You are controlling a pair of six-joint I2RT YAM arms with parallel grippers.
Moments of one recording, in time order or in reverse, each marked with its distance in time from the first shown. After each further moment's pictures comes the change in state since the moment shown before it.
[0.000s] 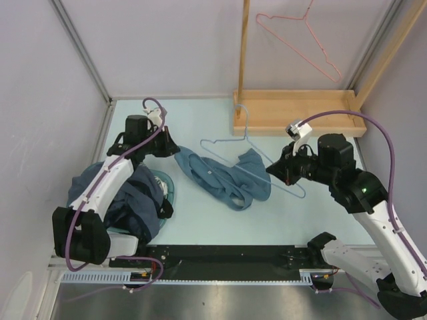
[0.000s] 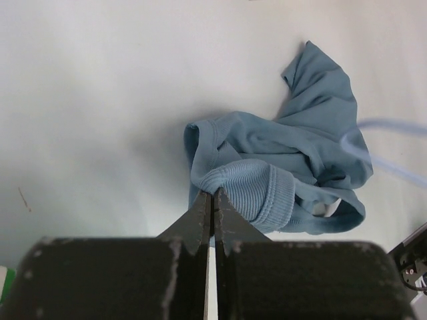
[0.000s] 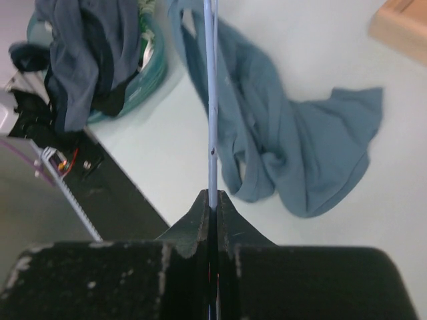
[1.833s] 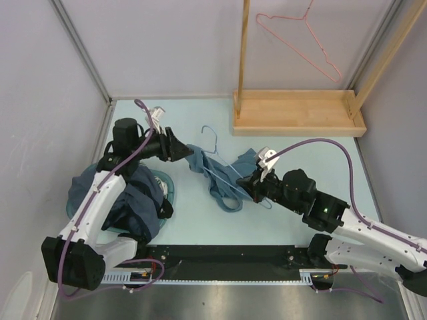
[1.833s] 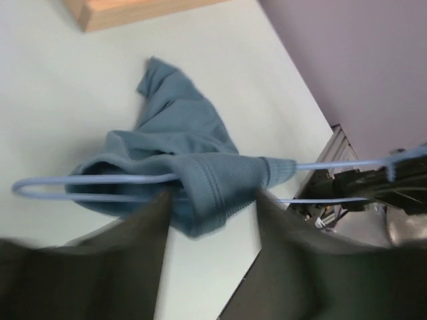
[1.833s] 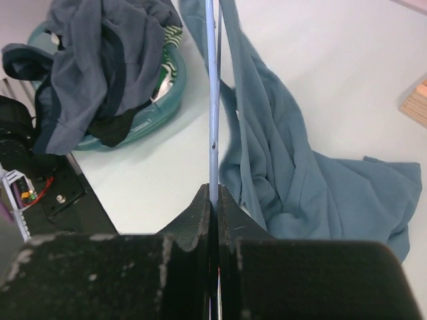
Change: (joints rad) left arm 0.002 -0.198 -0.047 0.125 0.415 -0.135; right arm 0.509 -0.043 -0.444 0.621 0.457 0.020
